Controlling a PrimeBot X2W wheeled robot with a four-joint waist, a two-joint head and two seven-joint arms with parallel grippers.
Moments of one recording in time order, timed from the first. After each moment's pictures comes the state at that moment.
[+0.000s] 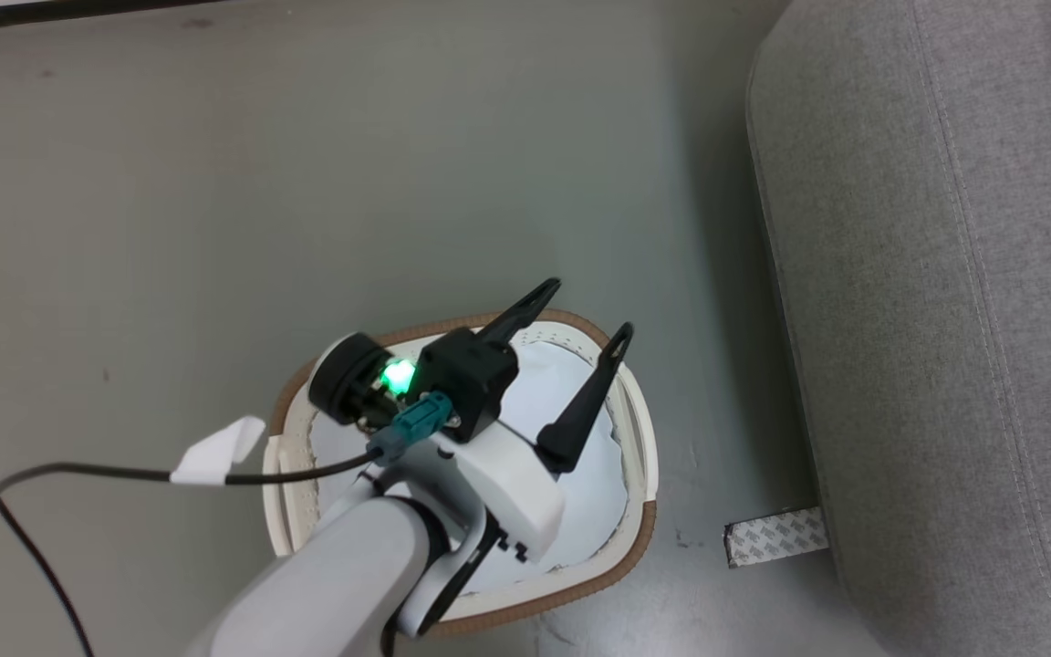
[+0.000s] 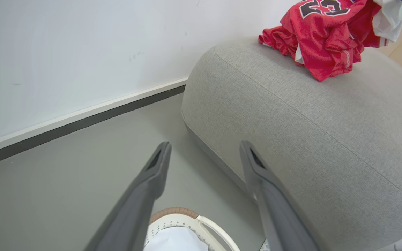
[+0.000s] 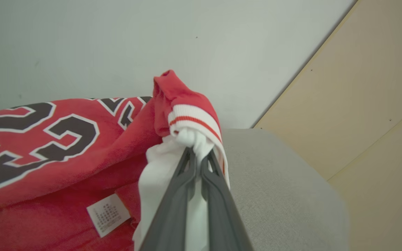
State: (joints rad) left arm -0.63 0.27 -0.75 0.00 -0.37 0.11 0.08; right arm -0.96 -0.45 -0.64 0.78 -0.29 0.13 -0.15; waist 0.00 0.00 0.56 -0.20
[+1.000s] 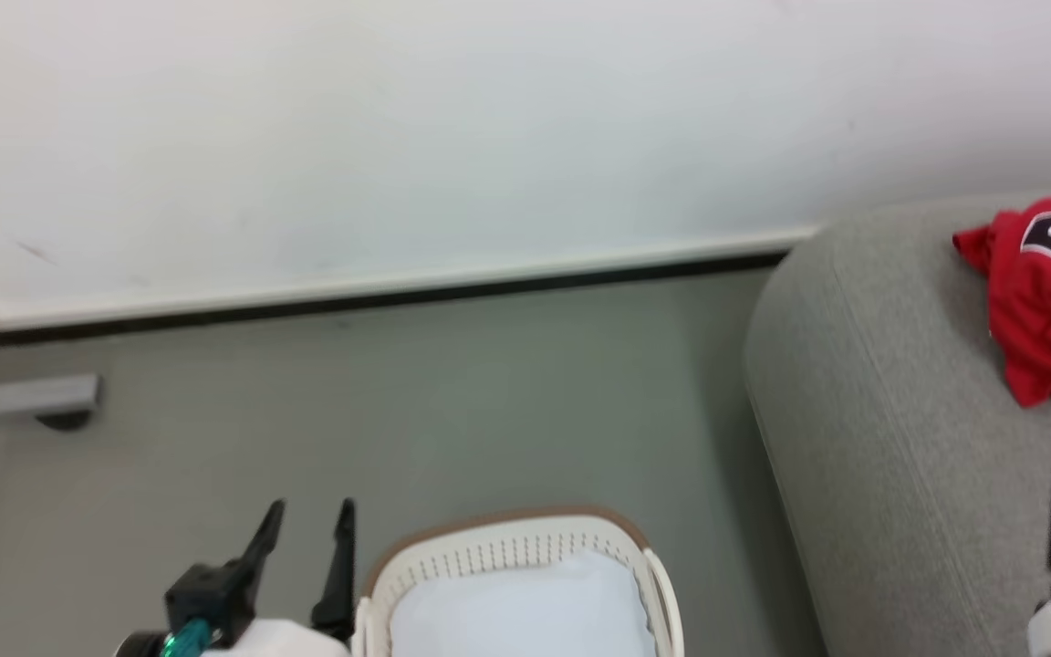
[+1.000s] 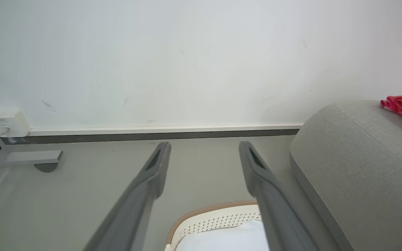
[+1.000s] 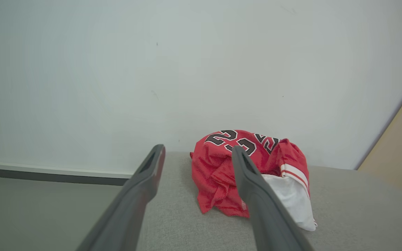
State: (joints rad) left arm -0.15 0.32 -0.47 0.18 -0.50 0.30 -0.26; right arm -0.16 -0.10 -0.31 0.20 -0.09 0.13 -0.26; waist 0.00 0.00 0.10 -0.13
